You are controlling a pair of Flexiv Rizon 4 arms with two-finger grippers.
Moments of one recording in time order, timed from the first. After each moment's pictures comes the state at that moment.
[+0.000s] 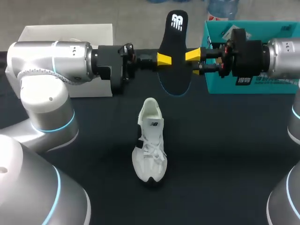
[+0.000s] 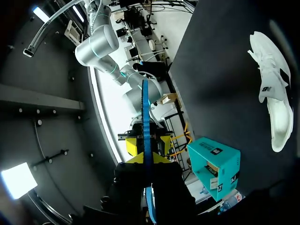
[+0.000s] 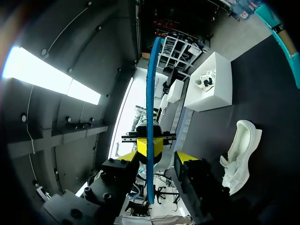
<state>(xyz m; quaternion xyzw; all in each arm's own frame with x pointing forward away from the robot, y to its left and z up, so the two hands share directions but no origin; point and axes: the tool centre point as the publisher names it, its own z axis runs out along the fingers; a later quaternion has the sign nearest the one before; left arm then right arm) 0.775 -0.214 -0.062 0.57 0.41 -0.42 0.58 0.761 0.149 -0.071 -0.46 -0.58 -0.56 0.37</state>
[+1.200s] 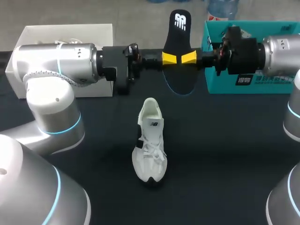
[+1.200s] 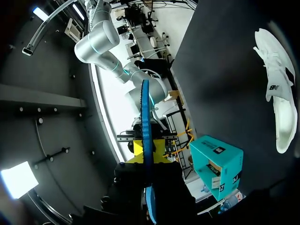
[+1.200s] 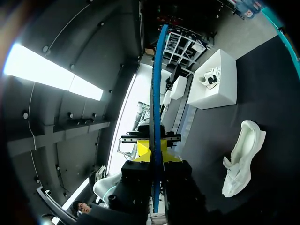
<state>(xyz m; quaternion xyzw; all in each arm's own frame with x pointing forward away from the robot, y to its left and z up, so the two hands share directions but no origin) 0.776 -0.225 -0.060 0.56 0.41 -0.42 0.59 0.761 0.158 -0.068 -0.44 -0.59 -0.56 0.38</state>
